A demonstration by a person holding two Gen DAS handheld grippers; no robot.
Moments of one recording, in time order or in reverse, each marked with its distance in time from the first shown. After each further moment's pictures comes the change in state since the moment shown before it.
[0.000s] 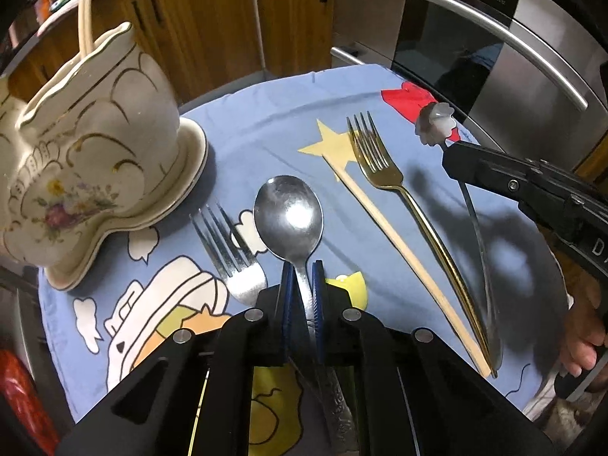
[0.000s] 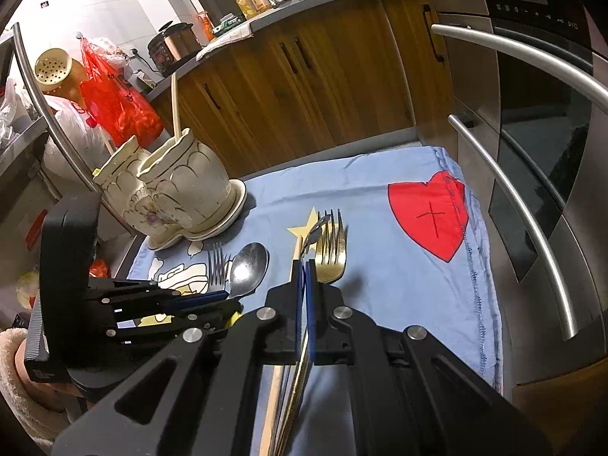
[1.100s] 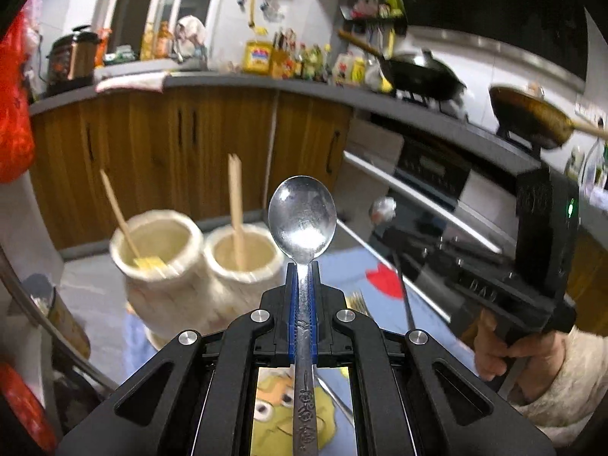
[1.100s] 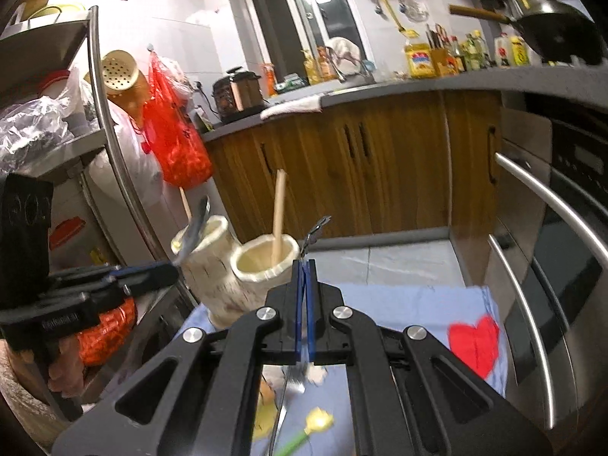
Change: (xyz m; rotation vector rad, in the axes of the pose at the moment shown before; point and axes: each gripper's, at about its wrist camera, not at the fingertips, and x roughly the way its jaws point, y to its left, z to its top) left arm -0.190 0.096 -0.014 -0.134 -0.564 -0.122; right arm -0.040 0.110 0.070 -0.236 -0.281 0.086
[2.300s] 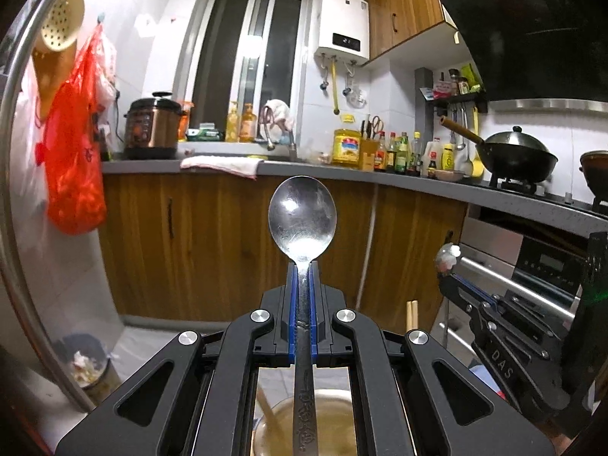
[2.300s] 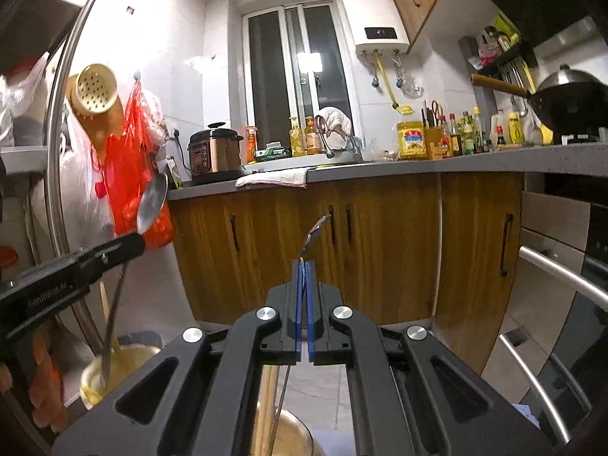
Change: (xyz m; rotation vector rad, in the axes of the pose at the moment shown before) left arm 0.057 0.103 0.053 -0.027 -0.365 0.320; right arm 0.140 0.033 0.037 -0.134 -0.293 -0.176
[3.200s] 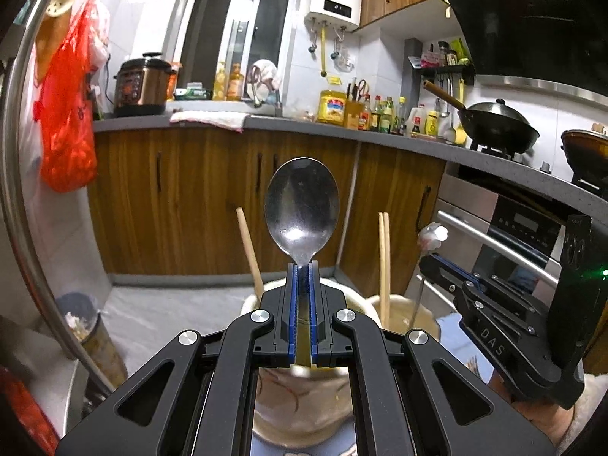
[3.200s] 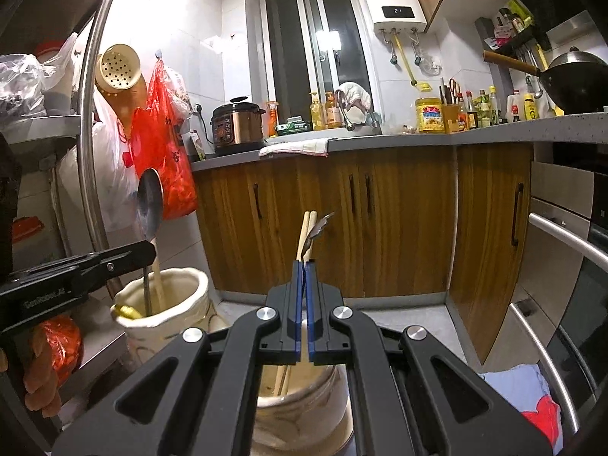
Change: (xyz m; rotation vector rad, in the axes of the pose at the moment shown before) left arm -0.035 0.000 -0.043 -0.021 0.163 -0.076; right arm -0.038 0.002 -0.038 0.016 0.100 0.092
